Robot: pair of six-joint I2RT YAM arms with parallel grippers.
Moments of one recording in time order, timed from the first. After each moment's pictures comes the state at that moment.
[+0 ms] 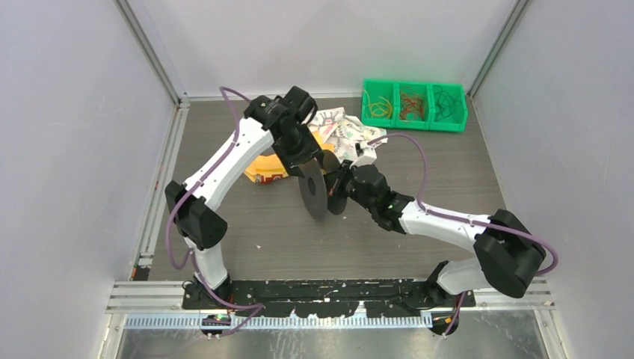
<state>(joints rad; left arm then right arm) -0.64 1.82 1.99 -1.38 0.05 -1.14 0.82 1.37 0.71 0.36 0.16 0.84</state>
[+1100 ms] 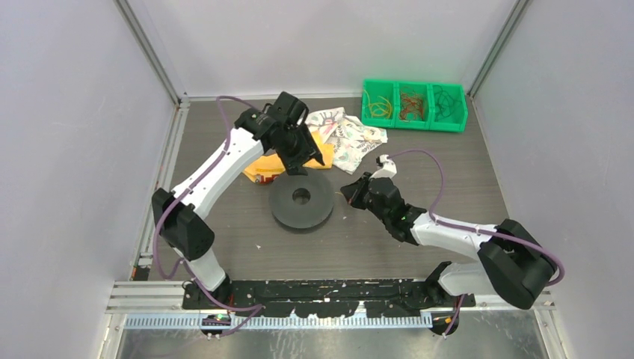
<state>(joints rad) -0.61 1.70 1.77 -1.10 0.13 -1.05 0.74 1.27 0.50 0.35 0.24 0.86</state>
